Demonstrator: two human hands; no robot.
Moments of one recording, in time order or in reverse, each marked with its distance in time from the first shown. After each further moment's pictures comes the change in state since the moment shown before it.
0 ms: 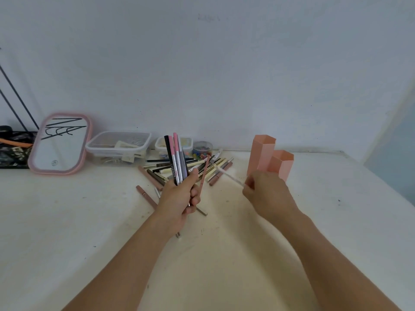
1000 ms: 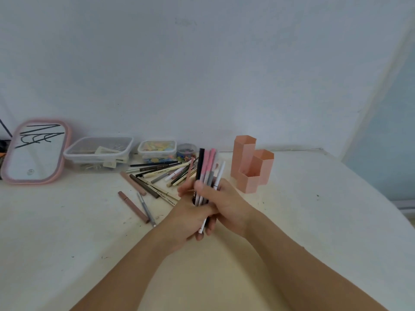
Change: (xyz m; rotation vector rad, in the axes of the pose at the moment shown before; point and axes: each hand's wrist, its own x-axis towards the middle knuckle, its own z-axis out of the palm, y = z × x) left_hand -0.029 -0.017 0.037 0.422 -0.292 0.019; right_hand -0.024 -0.037 0.008 1.260 -0.512 -0.065
